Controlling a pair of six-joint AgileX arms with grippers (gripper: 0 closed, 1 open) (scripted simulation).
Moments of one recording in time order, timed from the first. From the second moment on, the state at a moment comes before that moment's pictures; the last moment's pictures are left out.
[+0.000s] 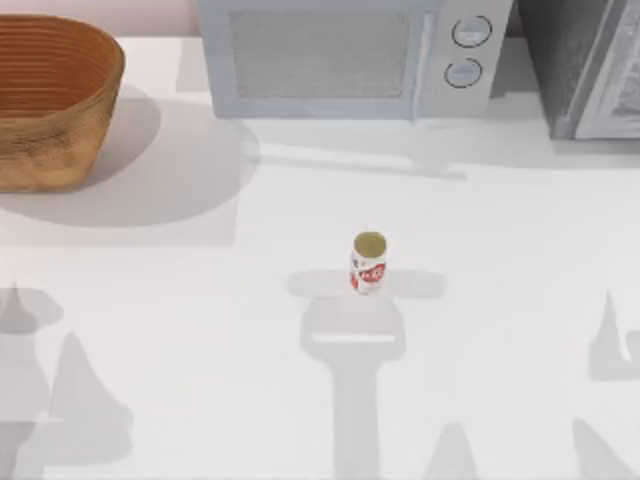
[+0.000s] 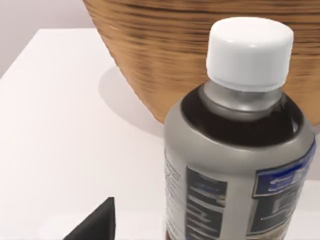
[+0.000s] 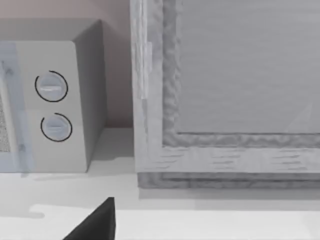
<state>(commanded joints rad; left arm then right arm) 0.57 1.66 0.08 1.34 0.59 0.15 0.00 0.00 0.00 0.00 0.00 0.00</state>
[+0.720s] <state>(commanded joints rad) 0.56 1.80 0.13 1.41 0.58 0.15 0.00 0.00 0.00 0.00 0.00 0.00</state>
